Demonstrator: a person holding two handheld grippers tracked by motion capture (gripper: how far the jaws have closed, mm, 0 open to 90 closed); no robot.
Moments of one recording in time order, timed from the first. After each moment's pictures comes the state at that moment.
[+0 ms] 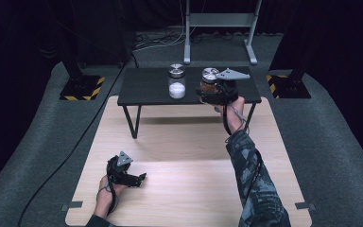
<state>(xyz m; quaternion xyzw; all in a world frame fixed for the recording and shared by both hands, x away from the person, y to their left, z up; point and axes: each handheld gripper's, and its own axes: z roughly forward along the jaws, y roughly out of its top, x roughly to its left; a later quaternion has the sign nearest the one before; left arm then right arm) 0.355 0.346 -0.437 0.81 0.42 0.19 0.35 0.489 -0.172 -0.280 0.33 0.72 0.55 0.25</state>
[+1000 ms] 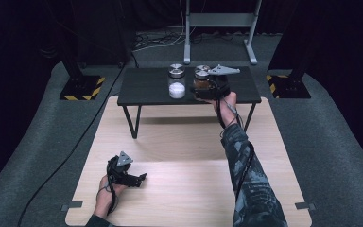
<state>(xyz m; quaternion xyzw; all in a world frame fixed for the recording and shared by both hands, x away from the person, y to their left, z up) 0.356 0.347 -0.437 0.81 0.42 0.19 0.35 0.524 -0.158 -0.282 0.33 0.74 0.54 0.23</state>
